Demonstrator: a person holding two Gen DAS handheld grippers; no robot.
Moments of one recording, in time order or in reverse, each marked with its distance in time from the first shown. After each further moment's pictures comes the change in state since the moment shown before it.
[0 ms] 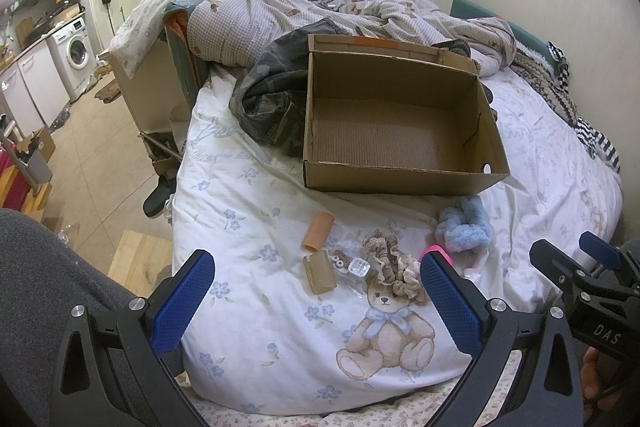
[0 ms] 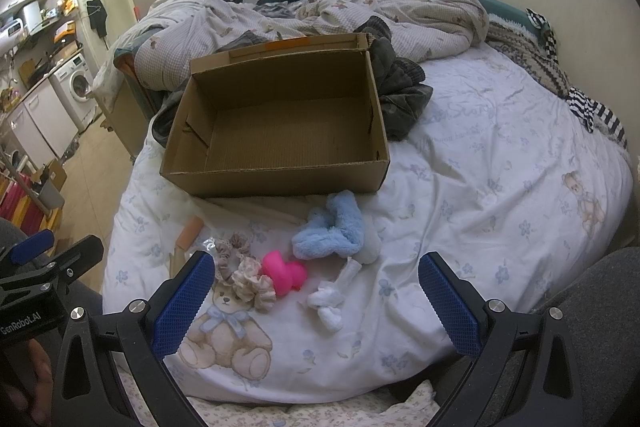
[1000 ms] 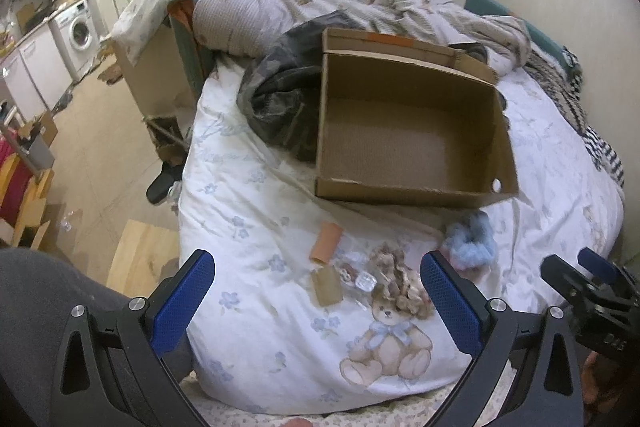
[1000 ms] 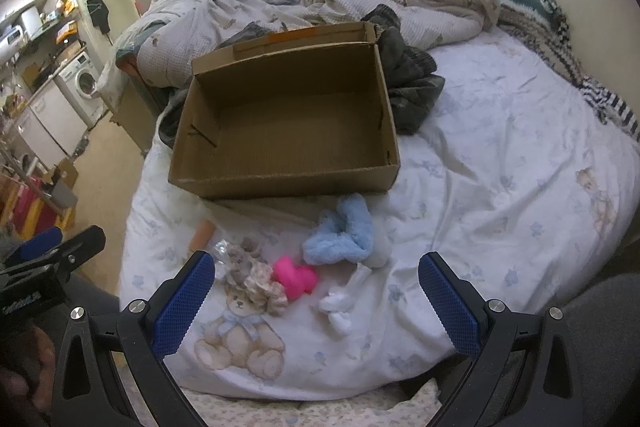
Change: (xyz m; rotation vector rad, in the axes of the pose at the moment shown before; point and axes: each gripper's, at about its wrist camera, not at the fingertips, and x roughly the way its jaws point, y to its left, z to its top) left arm 0.013 0.011 0.041 -0.044 0.092 0.020; right arm 0.007 -0.008 0.029 0.038 0.084 0.075
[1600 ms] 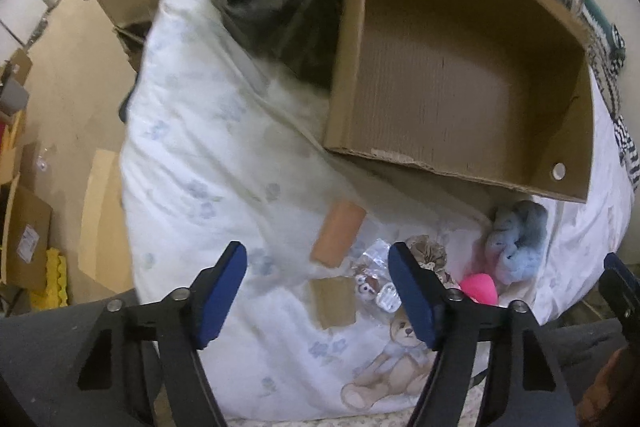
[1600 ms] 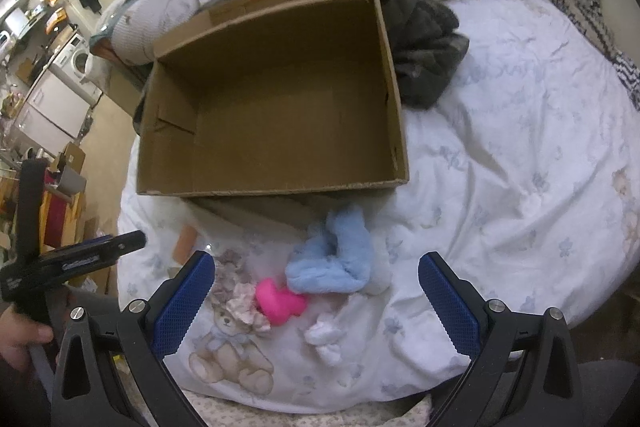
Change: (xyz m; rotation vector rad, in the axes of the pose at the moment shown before) left arm 0.145 0.011 0.032 -0.057 0.420 -0.038; right arm 0.073 -0.030 0.049 0.029 0.221 0.053
